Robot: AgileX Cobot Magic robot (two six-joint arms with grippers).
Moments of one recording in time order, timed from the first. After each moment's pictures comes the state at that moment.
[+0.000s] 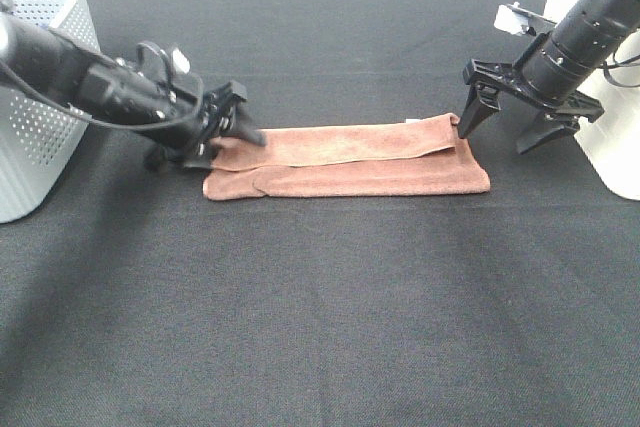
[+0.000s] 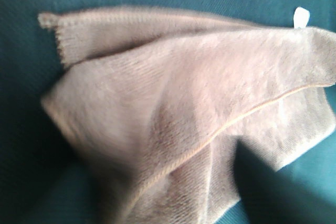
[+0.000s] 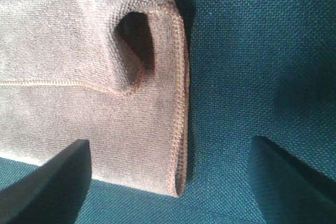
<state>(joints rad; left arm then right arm) -0.18 2.35 -1.51 -1.20 0.66 0.58 0.01 2.19 -1.60 0.44 0.88 -0.19</state>
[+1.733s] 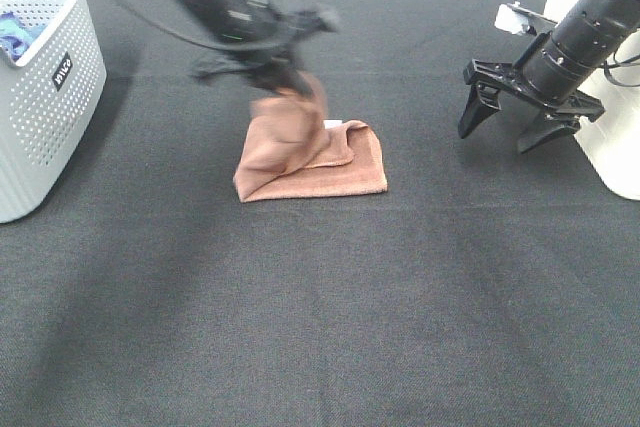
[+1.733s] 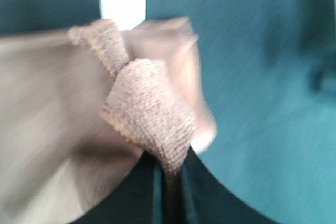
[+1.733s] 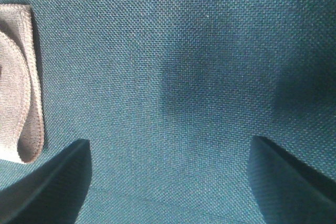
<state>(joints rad) -0.41 2.40 -2.13 -0.51 0.95 -0.15 0.01 2.19 -1.60 0.44 0.88 -0.19</state>
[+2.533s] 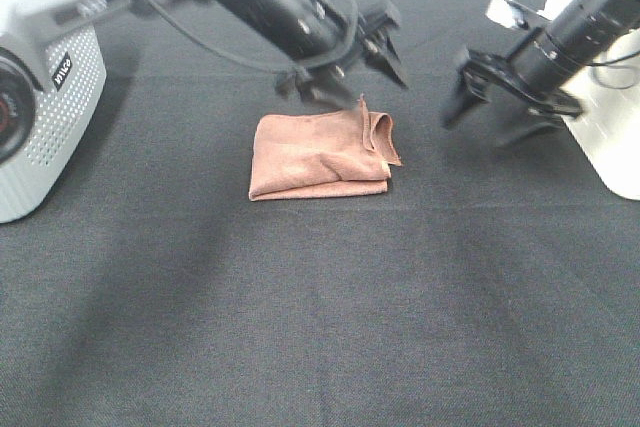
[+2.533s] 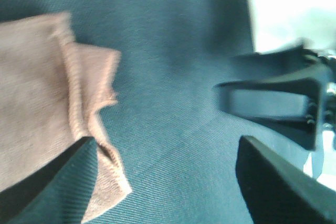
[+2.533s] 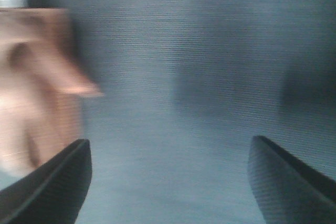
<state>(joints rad) -0.44 2.58 -2.40 -0.75 1.01 -0.02 0.01 2.19 -1.60 0.61 0.91 -0.30</state>
